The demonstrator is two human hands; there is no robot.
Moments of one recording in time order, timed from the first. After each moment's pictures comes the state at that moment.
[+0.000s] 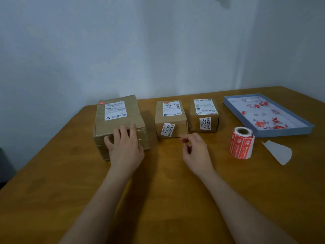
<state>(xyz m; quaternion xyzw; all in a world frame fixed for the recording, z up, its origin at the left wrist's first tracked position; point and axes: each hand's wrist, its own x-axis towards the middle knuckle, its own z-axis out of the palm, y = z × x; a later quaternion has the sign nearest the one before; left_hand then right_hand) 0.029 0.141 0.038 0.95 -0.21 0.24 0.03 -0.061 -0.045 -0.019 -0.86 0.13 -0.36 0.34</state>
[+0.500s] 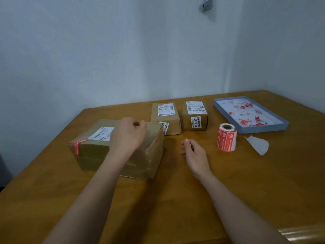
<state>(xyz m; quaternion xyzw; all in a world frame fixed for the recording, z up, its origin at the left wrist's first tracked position) -0.027 0.143 0.112 0.92 -0.19 0.10 0.33 -0.108 -0.023 -0.011 -0.75 0.21 -0.31 0.54</state>
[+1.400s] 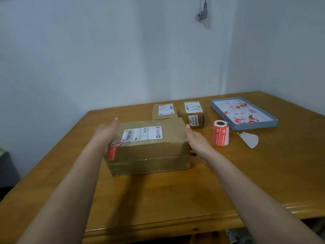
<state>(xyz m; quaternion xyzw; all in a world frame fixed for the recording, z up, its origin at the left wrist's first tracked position) 0.002 0.207 0.117 0.86 0.02 -0.09 0.50 -0.155 -0.011 0.067 -0.76 0.26 -0.12 0.58</state>
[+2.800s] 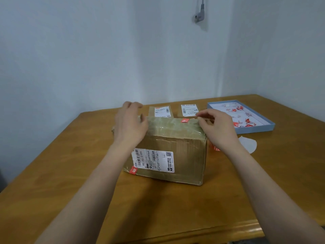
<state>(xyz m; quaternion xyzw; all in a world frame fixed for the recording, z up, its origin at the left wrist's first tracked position) -0.038 0.139 0.133 0.85 -0.30 0.25 0.35 -0.176 -0.049 0.111 -0.85 0.20 -0.38 0.31</state>
